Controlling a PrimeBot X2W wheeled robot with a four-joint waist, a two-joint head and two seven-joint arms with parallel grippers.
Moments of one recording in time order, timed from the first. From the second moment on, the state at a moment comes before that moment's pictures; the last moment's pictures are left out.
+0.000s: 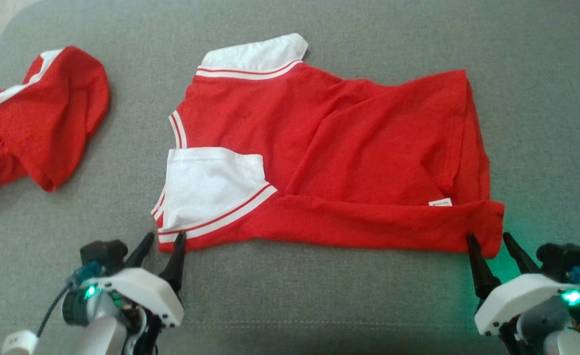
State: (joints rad) left arm -0.14 0.20 -0.34 0.46 -0.50 -0.01 -0.11; right arm 0.07 -0.05 -0.07 0.11 0.20 0.13 0.20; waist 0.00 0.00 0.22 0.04
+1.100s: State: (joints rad) left arm -0.03 0.25 -0.35 0.23 -0.51 0.04 -0.08; right arm 0.16 -0.04 -0.14 0.04 0.32 0.13 0.36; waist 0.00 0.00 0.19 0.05
